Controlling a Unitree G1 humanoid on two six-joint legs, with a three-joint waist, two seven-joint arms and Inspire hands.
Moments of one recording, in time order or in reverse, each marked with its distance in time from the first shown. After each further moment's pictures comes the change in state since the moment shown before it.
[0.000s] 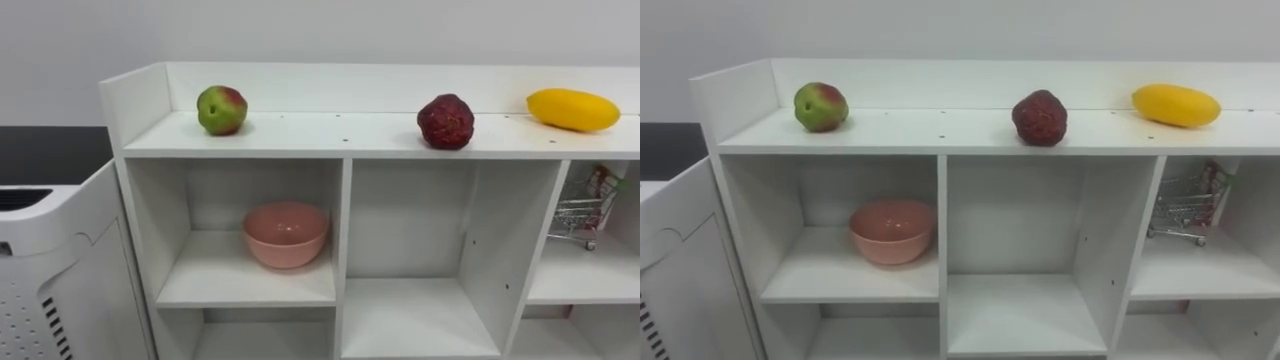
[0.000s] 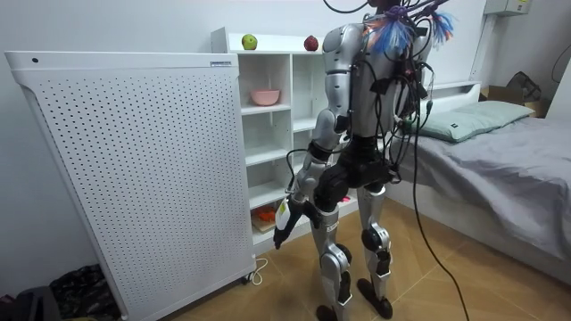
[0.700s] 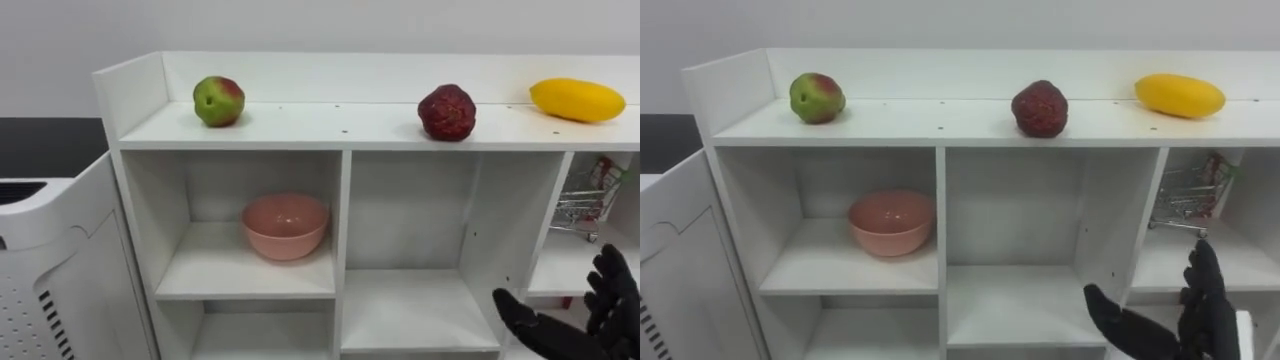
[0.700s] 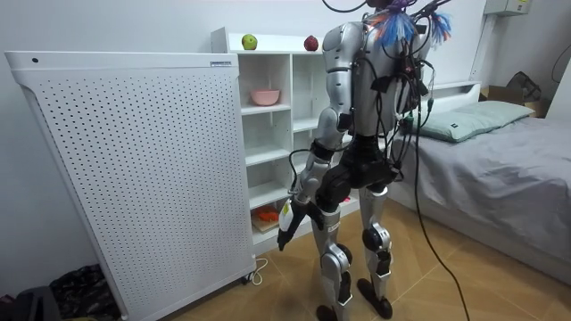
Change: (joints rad) left arm 0.015 0.001 -0.001 -0.010 0.032 -0.026 -0.015; right arm -0.072 -0.012 0.007 -0.643 -0.071 -0.090 -0.123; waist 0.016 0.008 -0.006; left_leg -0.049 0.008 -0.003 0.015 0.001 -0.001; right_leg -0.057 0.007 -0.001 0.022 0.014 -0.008
